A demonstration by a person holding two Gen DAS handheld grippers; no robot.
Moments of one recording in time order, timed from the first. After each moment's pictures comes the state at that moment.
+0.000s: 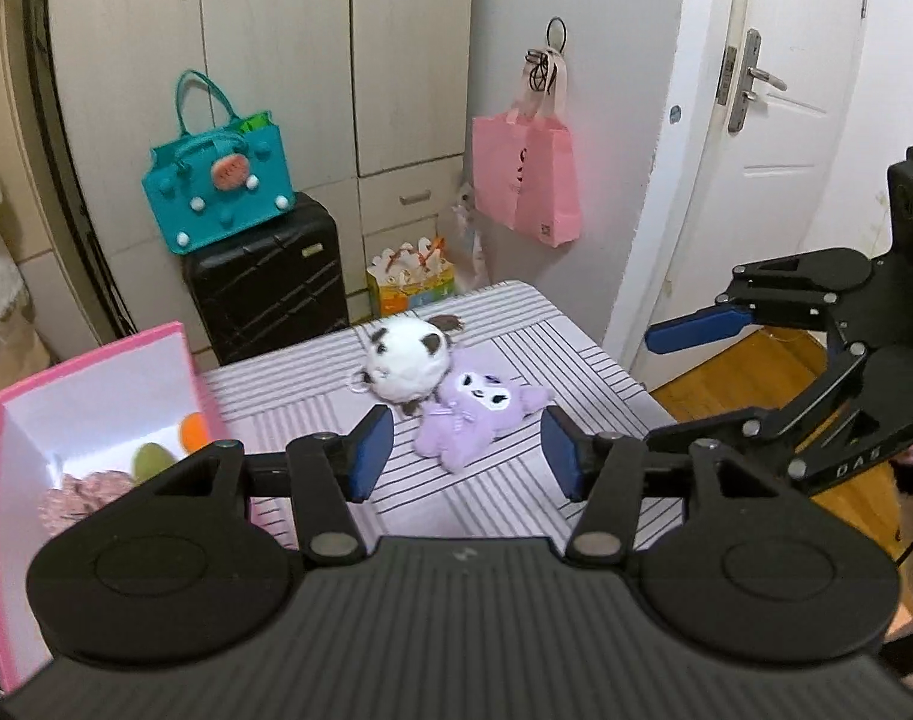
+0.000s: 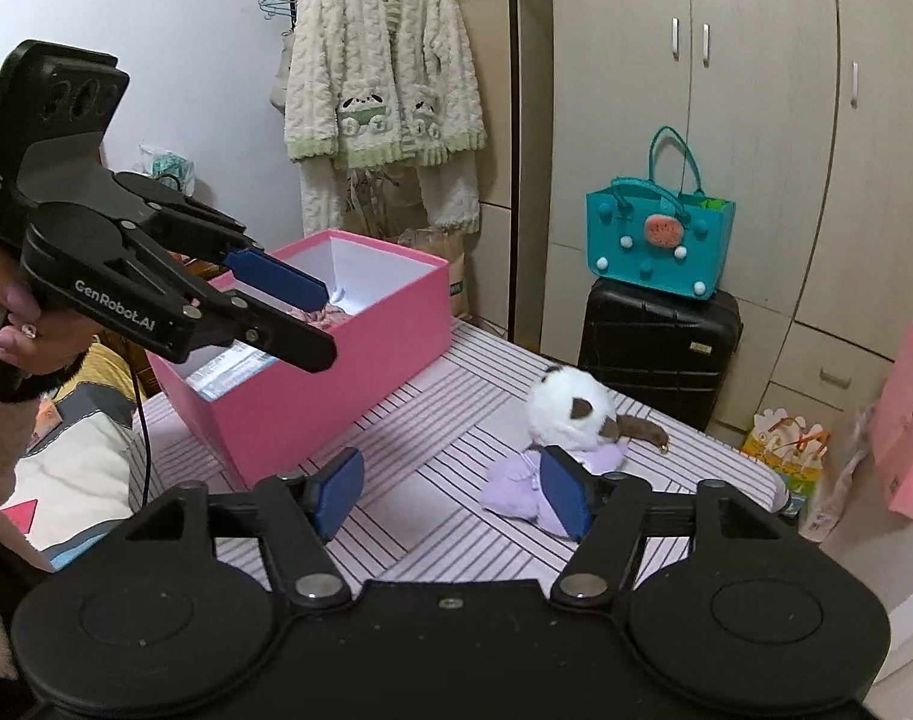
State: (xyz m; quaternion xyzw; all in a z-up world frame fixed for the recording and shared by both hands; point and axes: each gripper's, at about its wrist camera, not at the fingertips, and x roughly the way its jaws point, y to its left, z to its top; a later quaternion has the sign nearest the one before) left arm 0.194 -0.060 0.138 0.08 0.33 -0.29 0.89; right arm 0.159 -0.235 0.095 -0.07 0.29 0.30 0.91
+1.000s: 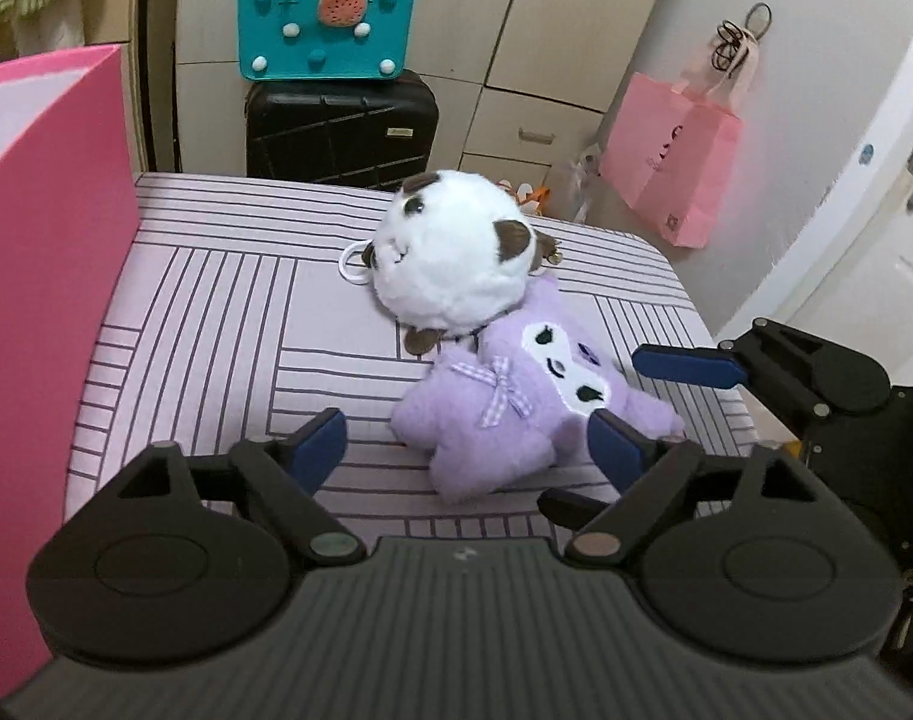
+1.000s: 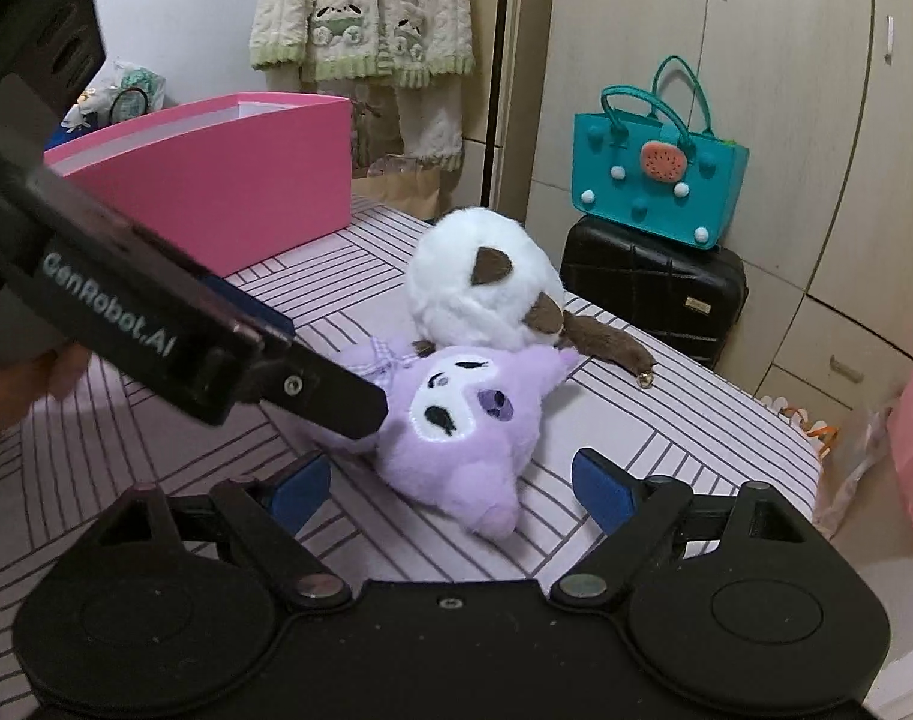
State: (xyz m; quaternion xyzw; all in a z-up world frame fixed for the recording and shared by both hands) left arm 0.293 -0.117 -0.022 -0.08 0.40 -0.15 0.90; right arm 0.266 -0.247 -0.041 -0.13 0.31 0.30 0.90
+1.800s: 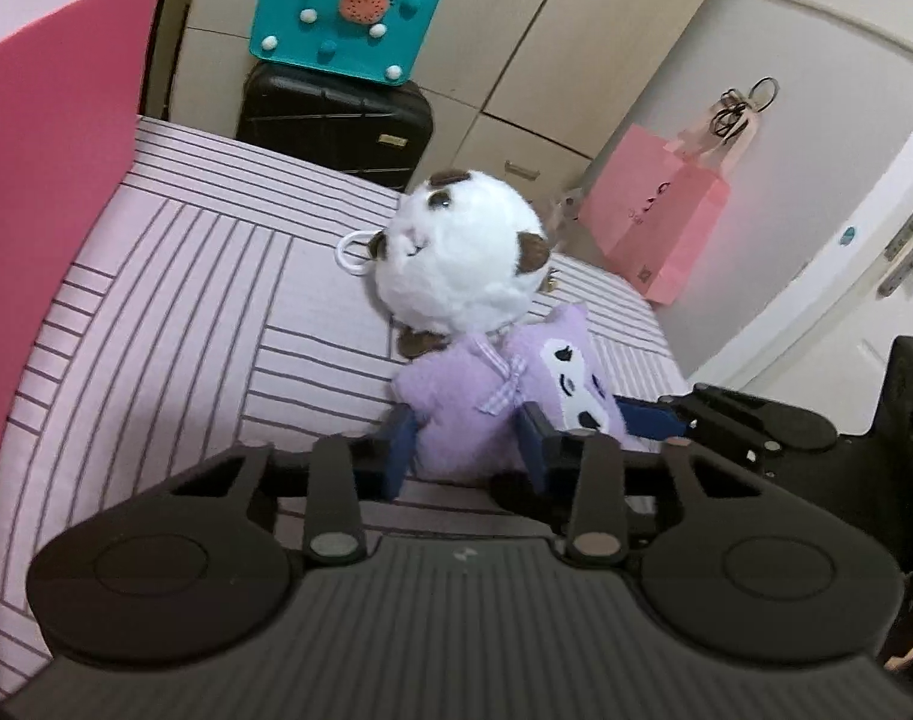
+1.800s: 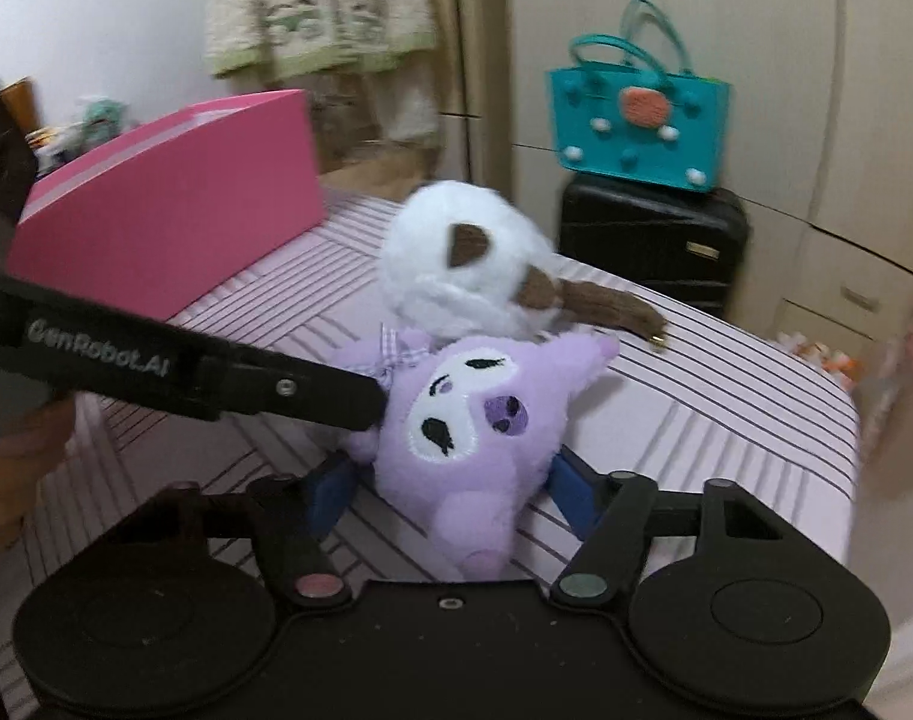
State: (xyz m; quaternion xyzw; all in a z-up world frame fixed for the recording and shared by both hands) left arm 0.298 -0.101 -0.043 -0.18 0.38 -0.17 0.89; right arm 0.285 -0.243 -0.049 -0.06 0.35 0.27 0.89
